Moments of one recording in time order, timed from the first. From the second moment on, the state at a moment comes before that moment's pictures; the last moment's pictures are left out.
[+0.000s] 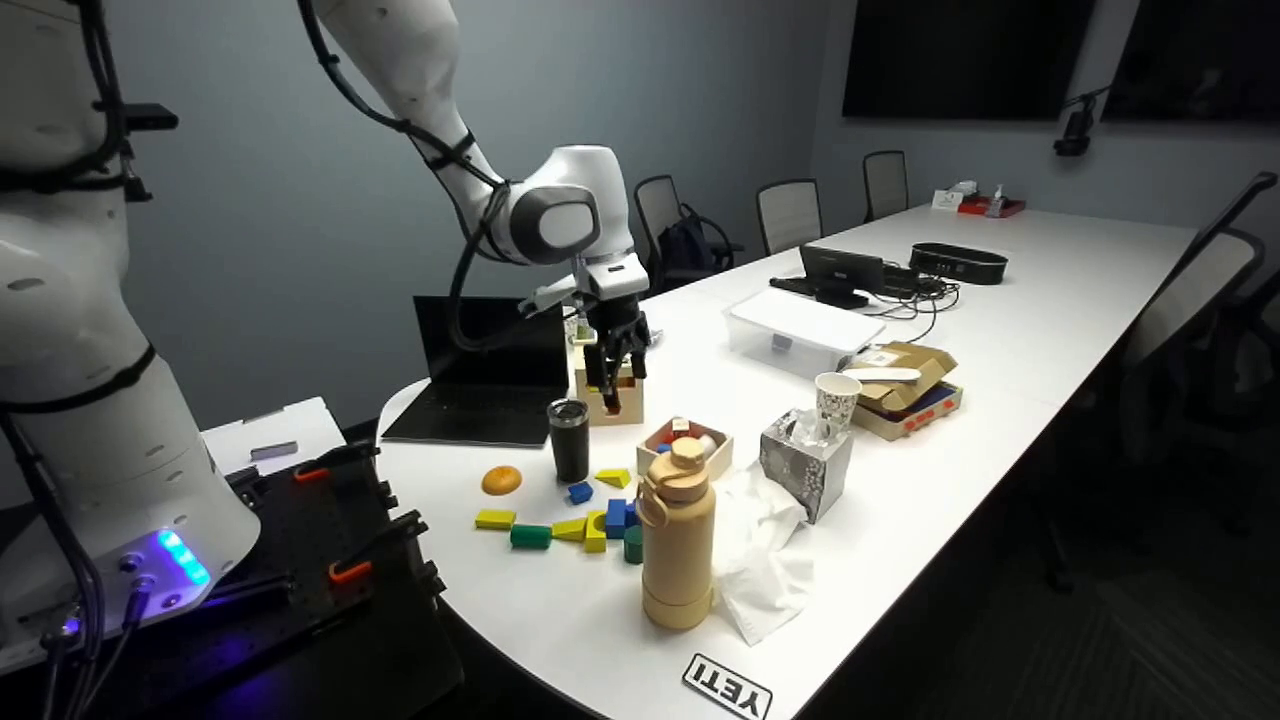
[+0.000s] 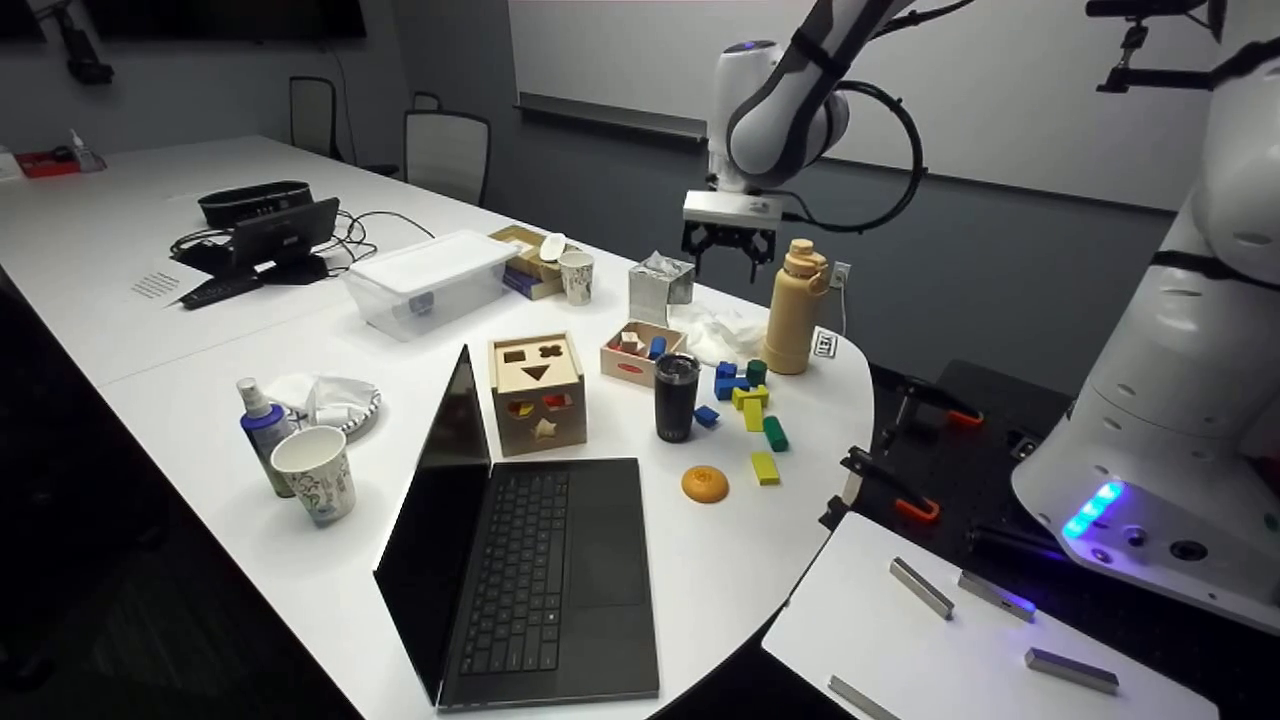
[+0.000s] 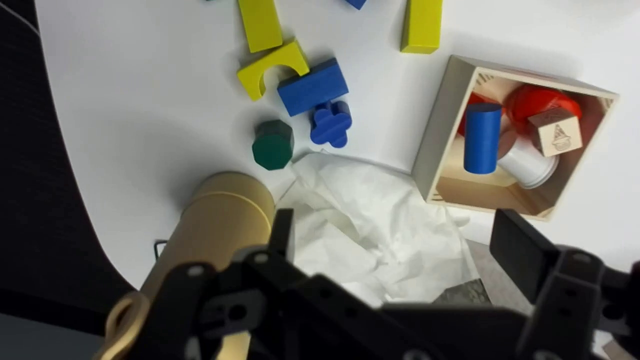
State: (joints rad) arm -0.08 0.31 -0.14 -2.32 -0.22 2.74 1.13
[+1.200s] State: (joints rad) arm 0.10 0.72 -0.28 -2.22 0.12 2.97 1.14
